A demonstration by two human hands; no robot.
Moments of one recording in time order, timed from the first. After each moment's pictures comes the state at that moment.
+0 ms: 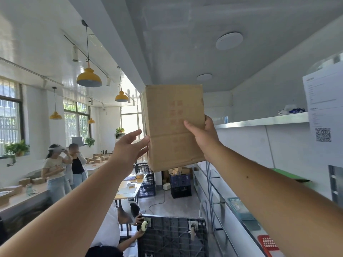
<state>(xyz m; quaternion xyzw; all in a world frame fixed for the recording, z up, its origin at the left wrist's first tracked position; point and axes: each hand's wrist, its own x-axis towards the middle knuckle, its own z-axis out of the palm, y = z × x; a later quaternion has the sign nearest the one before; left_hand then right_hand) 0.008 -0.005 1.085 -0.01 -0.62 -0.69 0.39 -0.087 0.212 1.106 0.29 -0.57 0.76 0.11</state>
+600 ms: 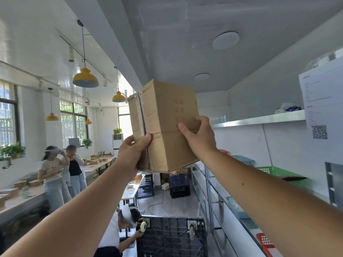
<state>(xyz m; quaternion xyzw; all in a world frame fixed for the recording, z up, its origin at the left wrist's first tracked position) -0.001 0.009 1.077 0.03 -0.60 -0.72 0.35 -0.091 0.203 1.093 0.25 -0.70 0.61 0.28</state>
